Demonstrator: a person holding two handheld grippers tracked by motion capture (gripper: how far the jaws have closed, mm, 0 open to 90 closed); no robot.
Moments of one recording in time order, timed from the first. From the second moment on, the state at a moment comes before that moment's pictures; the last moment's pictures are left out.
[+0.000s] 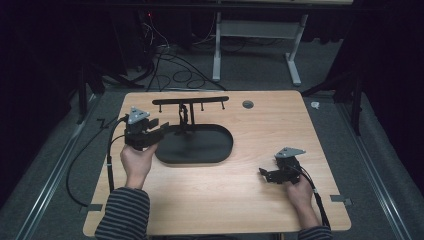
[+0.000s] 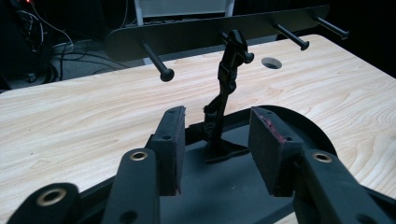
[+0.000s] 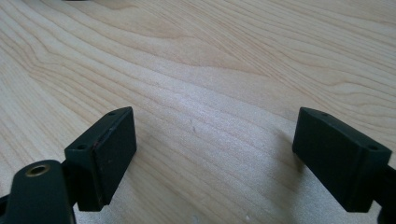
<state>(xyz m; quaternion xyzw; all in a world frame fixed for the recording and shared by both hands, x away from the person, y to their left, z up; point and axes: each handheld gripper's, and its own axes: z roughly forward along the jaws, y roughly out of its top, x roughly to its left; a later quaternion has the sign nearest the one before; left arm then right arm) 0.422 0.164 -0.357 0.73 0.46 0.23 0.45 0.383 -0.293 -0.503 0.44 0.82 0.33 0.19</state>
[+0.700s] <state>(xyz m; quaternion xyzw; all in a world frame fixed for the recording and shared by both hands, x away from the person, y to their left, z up) 0.397 0.180 -0.360 0.72 0.47 0.23 0.46 0.383 -0.293 -0.503 0.44 0.82 0.33 0.19</state>
